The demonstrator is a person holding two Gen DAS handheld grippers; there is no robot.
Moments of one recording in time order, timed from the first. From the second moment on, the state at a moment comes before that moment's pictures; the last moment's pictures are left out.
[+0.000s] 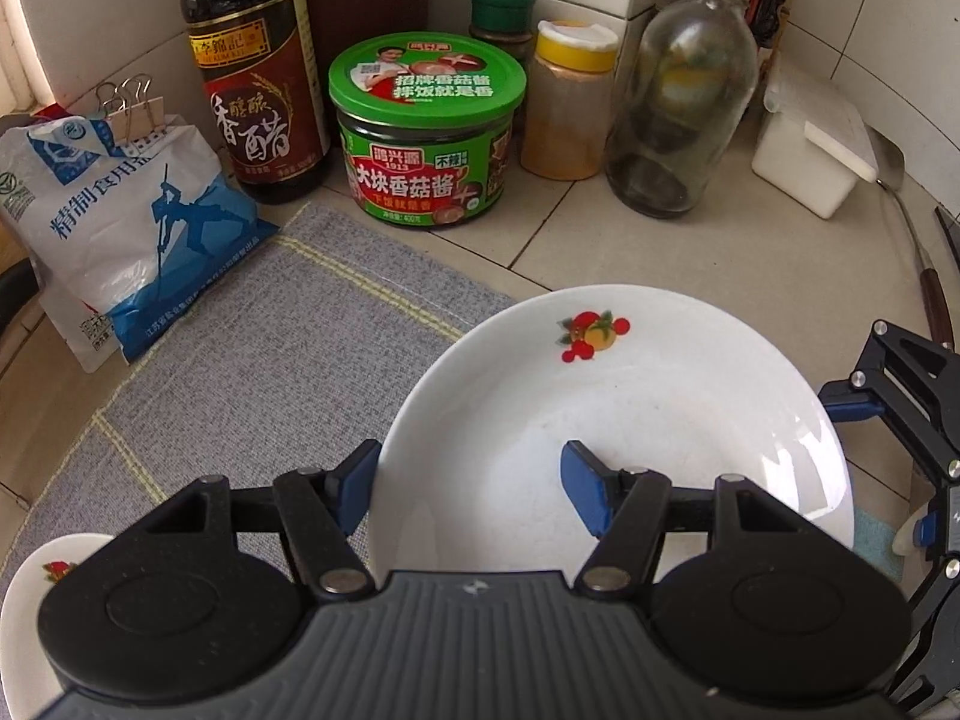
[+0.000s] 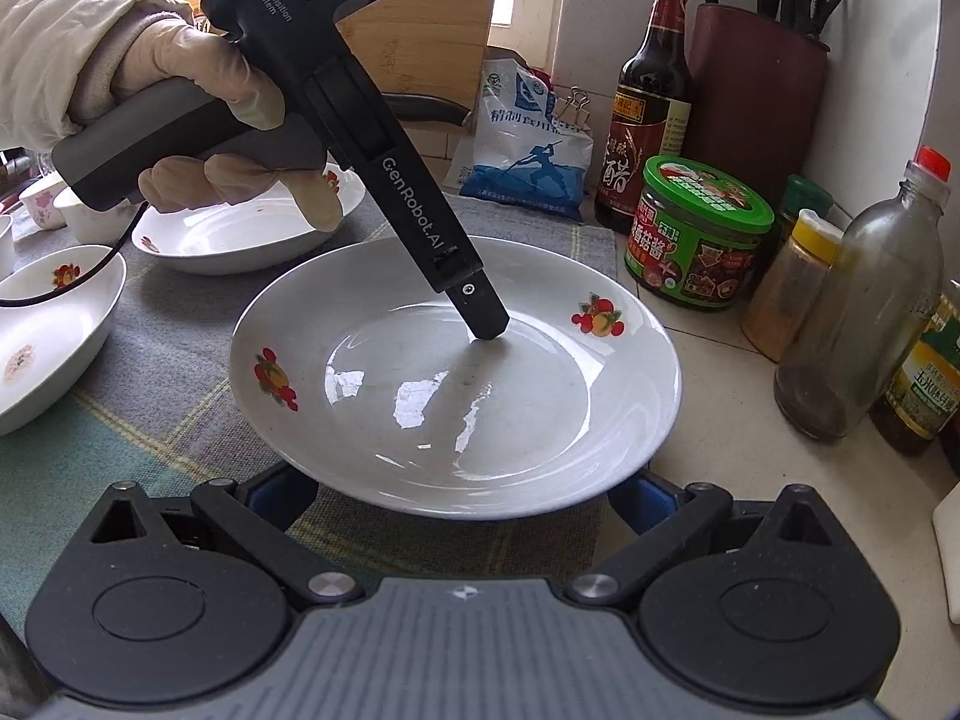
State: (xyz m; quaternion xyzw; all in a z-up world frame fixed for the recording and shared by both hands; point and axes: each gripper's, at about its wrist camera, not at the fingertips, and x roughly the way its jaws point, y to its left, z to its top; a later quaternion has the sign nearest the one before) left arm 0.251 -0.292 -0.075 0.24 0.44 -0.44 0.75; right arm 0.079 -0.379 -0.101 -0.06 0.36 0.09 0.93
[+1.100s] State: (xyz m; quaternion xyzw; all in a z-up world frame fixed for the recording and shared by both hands) left arm 0.157 -0.171 0.004 0.22 0.34 -0.40 0.82; right arm 0.035 -0.333 -0.076 -0.03 0.37 0.06 0.93
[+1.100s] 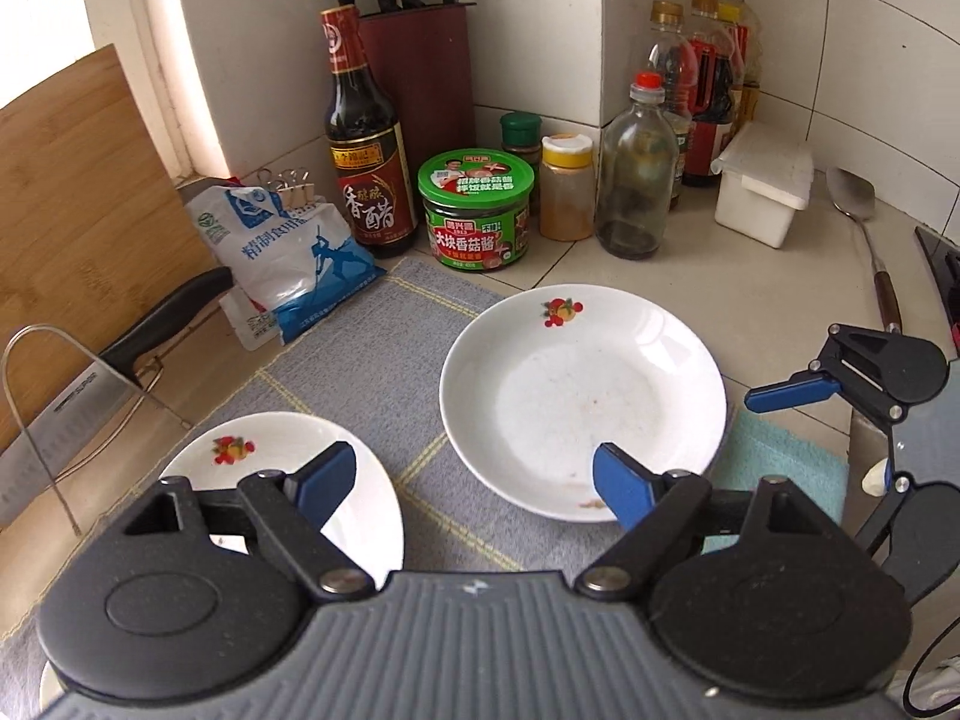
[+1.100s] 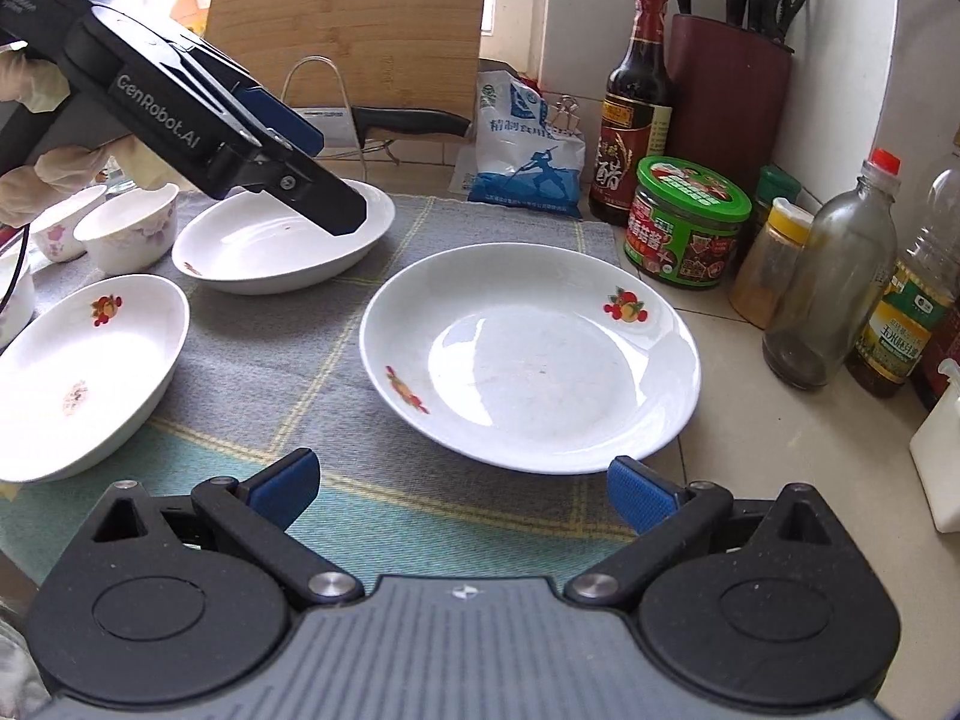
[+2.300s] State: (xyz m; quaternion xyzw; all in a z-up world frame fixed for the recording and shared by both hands) left arm 0.059 0.023 -0.017 0.12 0.41 -0.23 0.88; right arm 0.009 -0.145 -0.113 -0.08 0.37 0.21 0.90
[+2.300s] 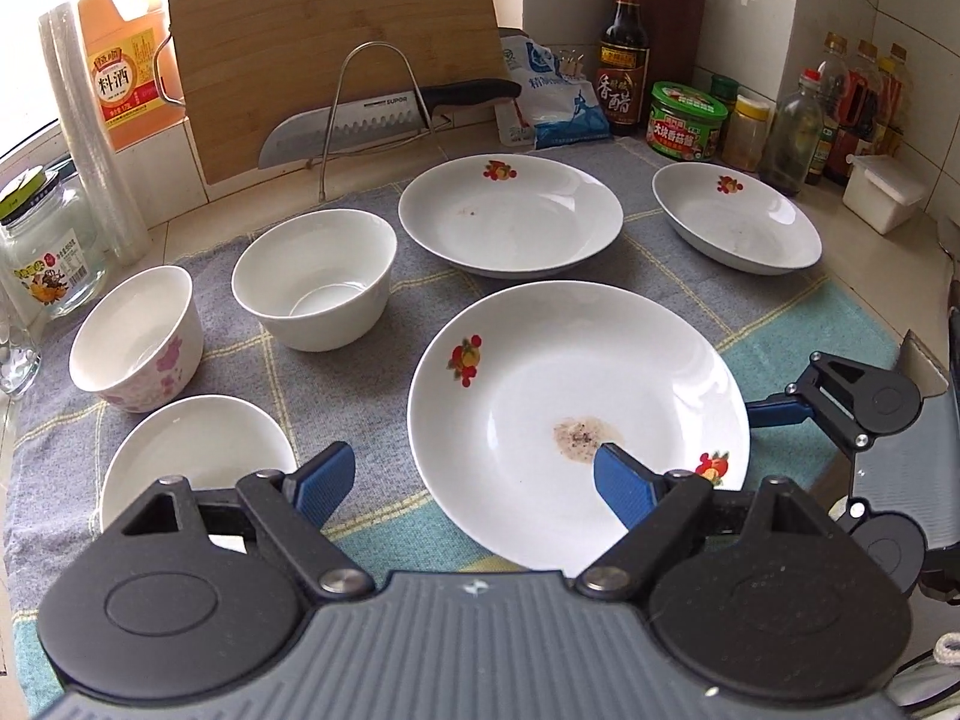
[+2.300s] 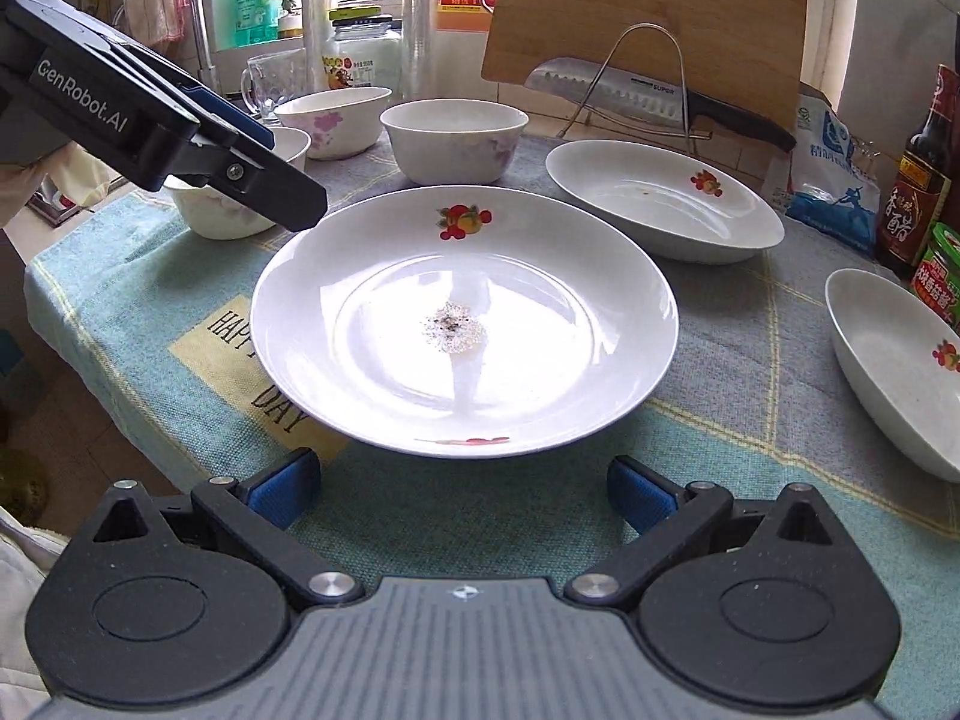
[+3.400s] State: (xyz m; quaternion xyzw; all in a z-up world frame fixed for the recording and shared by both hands) left arm 0.179 -0.026 -0.055 0.18 0.54 -0.31 0.76; right arm 0.027 -0.151 -0.121 -0.09 0.32 0.26 0.91
